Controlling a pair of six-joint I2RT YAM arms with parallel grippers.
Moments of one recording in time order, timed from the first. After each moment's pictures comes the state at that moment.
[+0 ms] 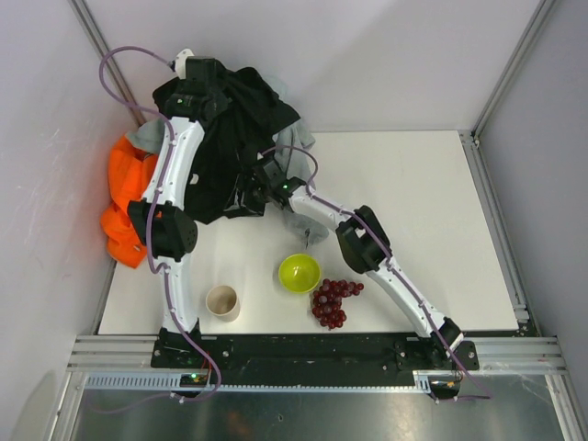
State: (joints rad) left arm -0.17 2.13 2.39 -0.76 -0.32 -0.64; right arm 0.78 2.72 2.41 -0.33 -0.37 0.93
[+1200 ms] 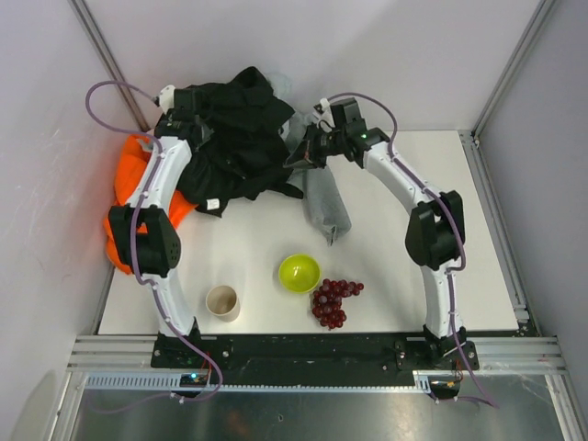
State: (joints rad) left arm -0.08 1.93 1.90 -0.61 -0.40 -0.65; right arm 0.47 2.15 2.01 -0.44 -0.70 0.83
